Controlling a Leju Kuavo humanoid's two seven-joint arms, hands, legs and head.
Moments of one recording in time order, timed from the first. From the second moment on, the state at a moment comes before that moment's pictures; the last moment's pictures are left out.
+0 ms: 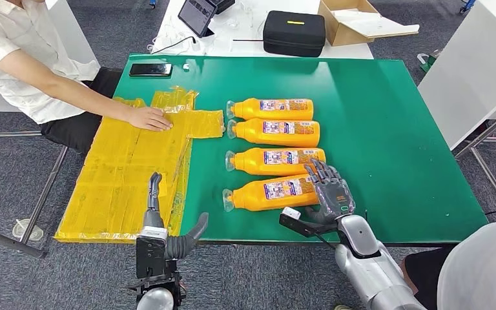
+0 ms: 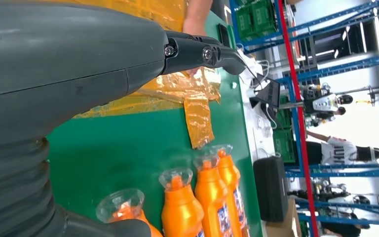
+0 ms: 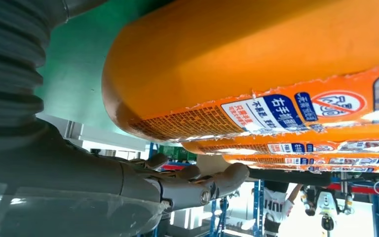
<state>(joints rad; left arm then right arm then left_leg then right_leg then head) -0.02 -0.20 -0.59 -1.19 -0.10 0.61 -0.70 -0.33 -0.15 0.37 -0.85 1.22 -0.48 -0.11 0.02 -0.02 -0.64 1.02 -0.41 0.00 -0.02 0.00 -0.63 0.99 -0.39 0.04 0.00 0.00</state>
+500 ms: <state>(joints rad) -0.02 -0.20 -0.59 -1.19 -0.11 0.60 -0.70 -0.41 -0.14 0.41 -0.74 1.19 -0.36 -0.14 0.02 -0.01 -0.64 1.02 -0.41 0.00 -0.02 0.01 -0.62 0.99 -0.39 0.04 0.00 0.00</state>
